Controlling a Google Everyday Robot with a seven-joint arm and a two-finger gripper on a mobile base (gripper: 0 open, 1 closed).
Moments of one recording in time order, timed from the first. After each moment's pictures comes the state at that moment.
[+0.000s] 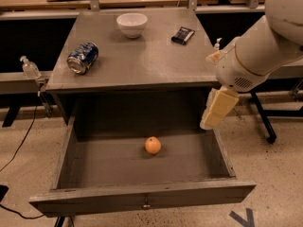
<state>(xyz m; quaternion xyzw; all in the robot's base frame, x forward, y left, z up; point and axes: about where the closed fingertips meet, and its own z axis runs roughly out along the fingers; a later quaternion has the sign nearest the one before) 0.508 -0.144 0.902 -0.63 0.74 -0.02 0.25</state>
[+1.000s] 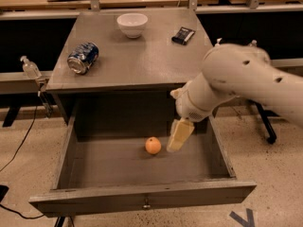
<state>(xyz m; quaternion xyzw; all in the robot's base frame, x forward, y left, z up) 0.532 -0.075 0.775 -0.66 0.71 0.04 0.24</state>
